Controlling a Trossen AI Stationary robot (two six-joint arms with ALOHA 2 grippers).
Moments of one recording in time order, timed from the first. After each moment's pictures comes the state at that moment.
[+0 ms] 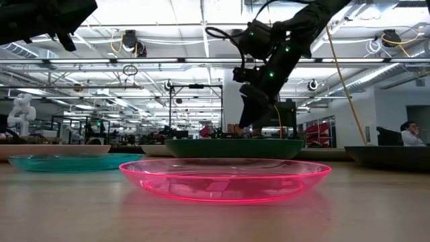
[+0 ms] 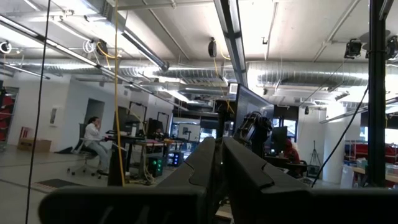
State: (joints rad) left arm -0.07 0.02 0.05 0.51 -0.30 0.06; right arm -0.30 1.69 1.02 -0.27 0.18 0.03
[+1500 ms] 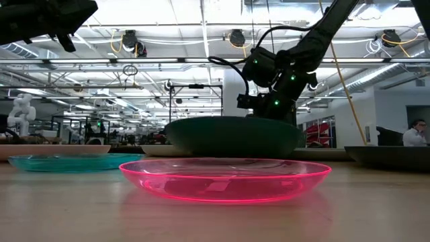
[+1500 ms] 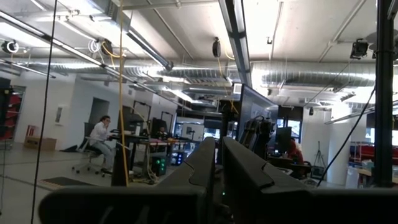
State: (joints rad) left arm -0.07 0.02 0.05 0.51 -0.32 0.06; right arm -0.30 1.80 0.87 -0.05 0.15 0.07
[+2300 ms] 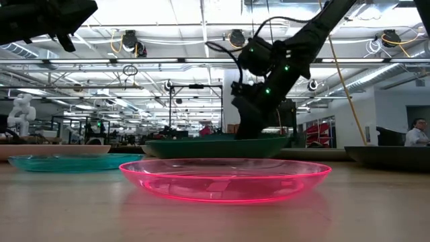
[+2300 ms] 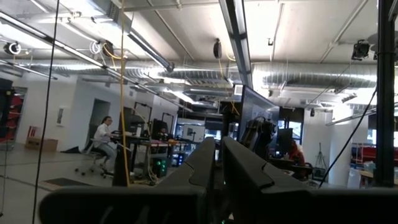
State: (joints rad) left arm -0.07 0.02 0.05 0.51 -0.32 0.06; right arm -0.30 1.77 0.94 -0.06 0.14 0.18
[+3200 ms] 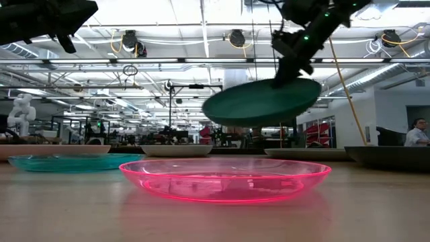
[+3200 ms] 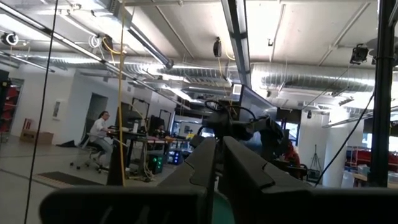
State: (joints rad) left arm -0.07 0.02 0.05 0.50 -0.32 0.02; right arm -0.48 1.21 0.91 -0.45 0.15 0.11
